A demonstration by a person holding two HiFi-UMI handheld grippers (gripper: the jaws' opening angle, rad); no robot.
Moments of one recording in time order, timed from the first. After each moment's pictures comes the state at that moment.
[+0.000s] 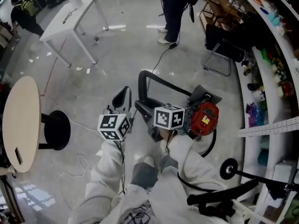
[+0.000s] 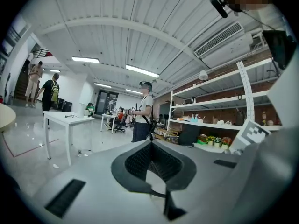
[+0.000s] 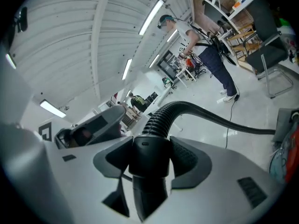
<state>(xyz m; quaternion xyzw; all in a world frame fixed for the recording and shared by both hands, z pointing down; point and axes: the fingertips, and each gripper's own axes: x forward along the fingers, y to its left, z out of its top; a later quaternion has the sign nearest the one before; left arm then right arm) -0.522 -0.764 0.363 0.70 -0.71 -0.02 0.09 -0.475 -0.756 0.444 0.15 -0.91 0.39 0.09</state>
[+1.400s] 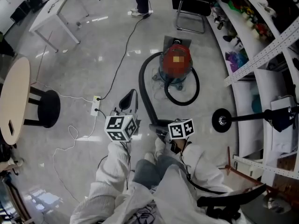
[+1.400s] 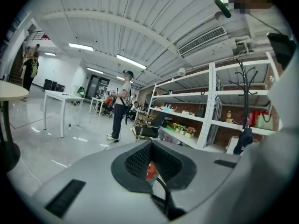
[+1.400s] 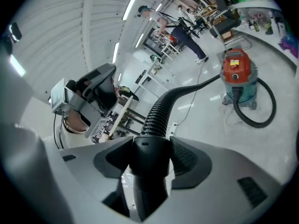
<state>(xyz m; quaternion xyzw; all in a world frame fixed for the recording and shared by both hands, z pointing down) -0.130 -0.394 0.447 0.74 -0.65 -0.01 0.16 -0.036 -0.293 0.606 0.11 -0.84 0.48 0.21</state>
